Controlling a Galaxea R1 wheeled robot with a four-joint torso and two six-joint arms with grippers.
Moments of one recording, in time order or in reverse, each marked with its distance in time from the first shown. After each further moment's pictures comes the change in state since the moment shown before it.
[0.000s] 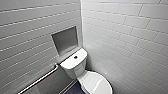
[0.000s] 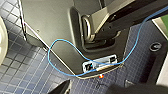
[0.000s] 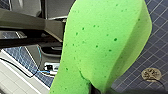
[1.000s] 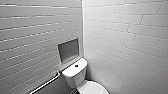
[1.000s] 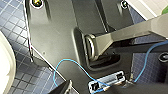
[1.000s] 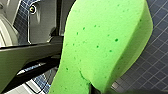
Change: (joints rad) left arm 0.002 0.052 -0.070 -0.012 0.011 0.000; right arm -0.021 0.079 -0.123 -0.001 0.101 -0.003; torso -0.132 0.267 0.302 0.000
